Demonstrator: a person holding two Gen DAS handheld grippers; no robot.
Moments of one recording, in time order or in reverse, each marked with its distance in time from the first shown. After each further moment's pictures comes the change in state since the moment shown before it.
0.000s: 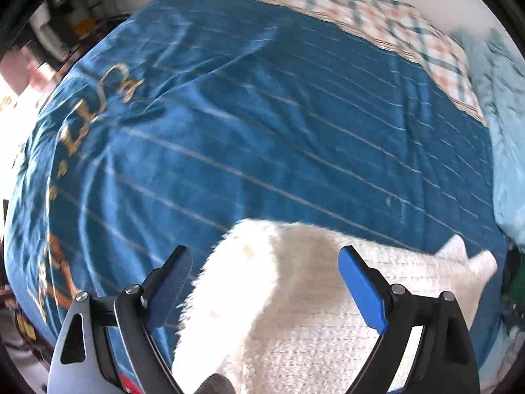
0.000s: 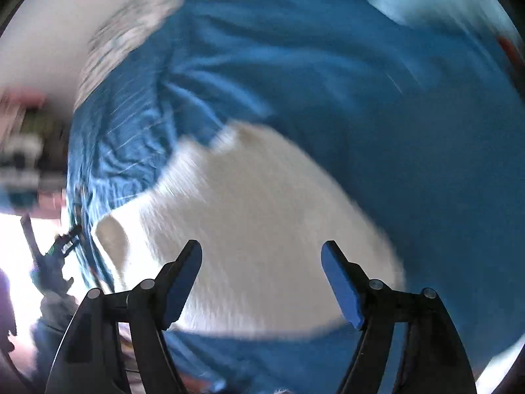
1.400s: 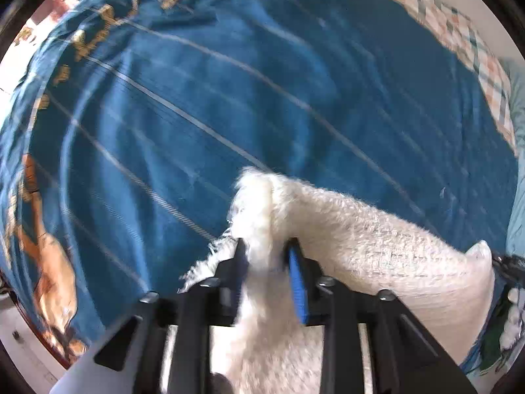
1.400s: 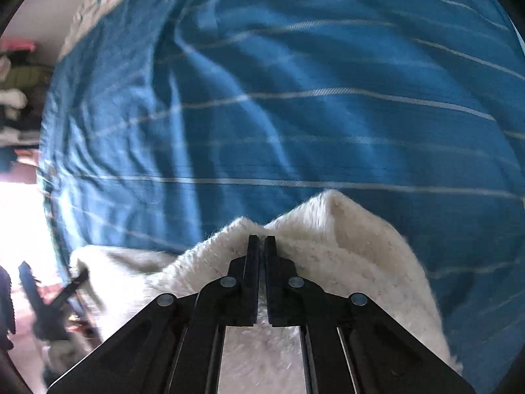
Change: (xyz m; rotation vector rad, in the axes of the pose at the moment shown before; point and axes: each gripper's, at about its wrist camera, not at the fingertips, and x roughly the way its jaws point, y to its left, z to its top) left arm 0.066 0.014 -0.037 -0.197 0.124 -0.001; right arm 0.170 0.107 0.123 -0.074 0.193 -0.054
